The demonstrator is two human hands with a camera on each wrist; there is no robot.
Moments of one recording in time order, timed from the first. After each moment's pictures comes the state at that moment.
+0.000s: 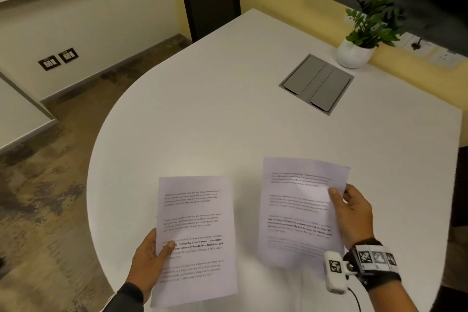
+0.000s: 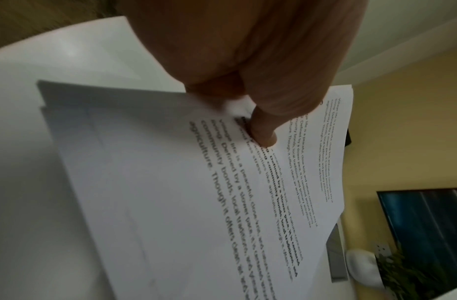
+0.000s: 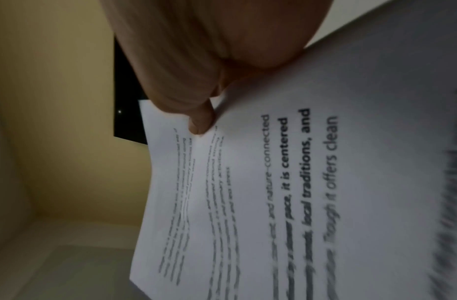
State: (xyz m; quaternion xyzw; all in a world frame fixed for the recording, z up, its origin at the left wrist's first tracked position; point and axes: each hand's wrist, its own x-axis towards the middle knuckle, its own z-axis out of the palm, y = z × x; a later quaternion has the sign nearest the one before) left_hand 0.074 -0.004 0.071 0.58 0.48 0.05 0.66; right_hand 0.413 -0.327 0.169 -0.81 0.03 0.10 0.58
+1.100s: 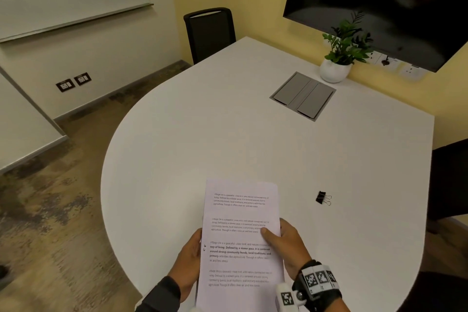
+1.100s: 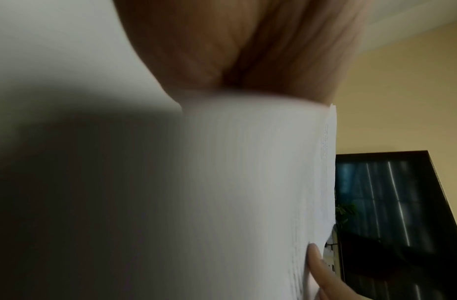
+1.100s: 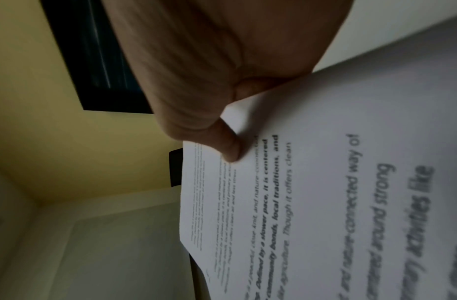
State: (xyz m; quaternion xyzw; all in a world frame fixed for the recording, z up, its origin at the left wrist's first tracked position) left_hand 0.067 -0.125 0.143 0.60 0.35 -0.05 0.72; right_hand 0.250 -0.324 0.127 -0.71 0.01 0.36 0.60
